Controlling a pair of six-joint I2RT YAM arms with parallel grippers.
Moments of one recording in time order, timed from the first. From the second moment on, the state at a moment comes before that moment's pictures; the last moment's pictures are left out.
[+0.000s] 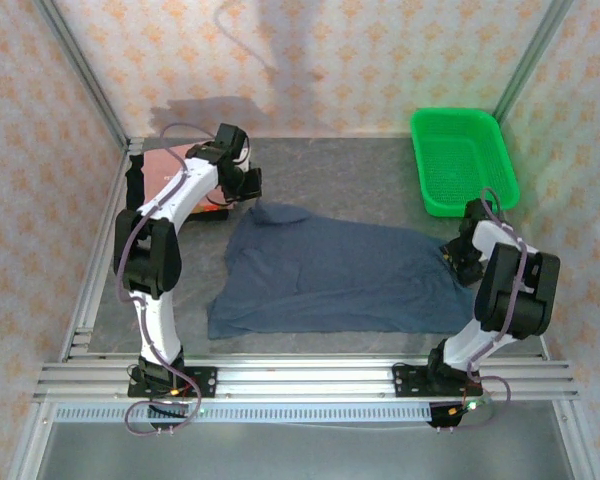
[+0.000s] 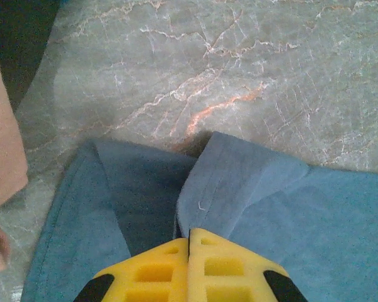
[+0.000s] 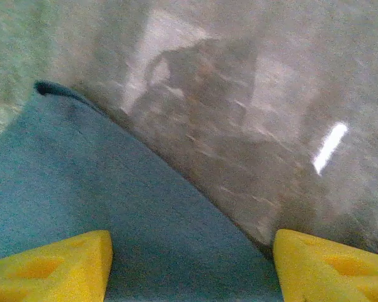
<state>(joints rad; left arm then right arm) -0.21 1.97 1.72 -0.87 0.25 -0.42 -0.29 1.61 0.91 -0.70 0.07 0.90</state>
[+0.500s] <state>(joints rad) -0.27 1.95 1.69 -0.85 0.29 -0.40 -0.37 1.59 1.06 -0.73 0.08 0.76</state>
